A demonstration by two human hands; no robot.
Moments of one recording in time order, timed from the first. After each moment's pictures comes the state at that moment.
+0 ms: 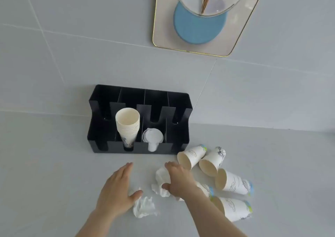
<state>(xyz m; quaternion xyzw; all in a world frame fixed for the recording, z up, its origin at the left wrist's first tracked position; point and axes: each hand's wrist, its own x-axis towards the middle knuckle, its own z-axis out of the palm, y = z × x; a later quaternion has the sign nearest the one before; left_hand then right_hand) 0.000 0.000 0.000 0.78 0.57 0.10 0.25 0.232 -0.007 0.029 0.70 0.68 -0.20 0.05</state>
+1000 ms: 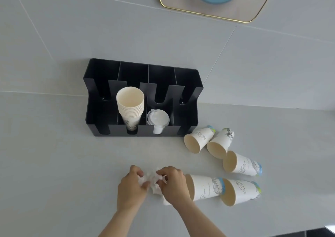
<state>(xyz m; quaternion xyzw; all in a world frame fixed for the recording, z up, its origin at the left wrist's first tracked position) 0.023 -0.017 -0.043 0.61 0.68 0.12 0.40 0.173 -0.043 -0.031 0.78 0.55 -0.29 -0.13</state>
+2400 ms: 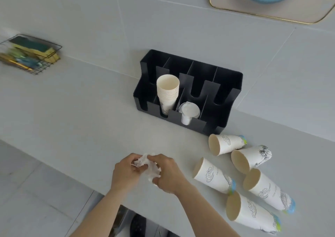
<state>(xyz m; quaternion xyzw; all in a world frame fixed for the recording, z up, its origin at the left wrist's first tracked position) 0.014 -0.105 0.000 0.44 0.79 0.26 0.35 0.180 -0.062 0.005 0.47 0.76 -0.44 -0.10</state>
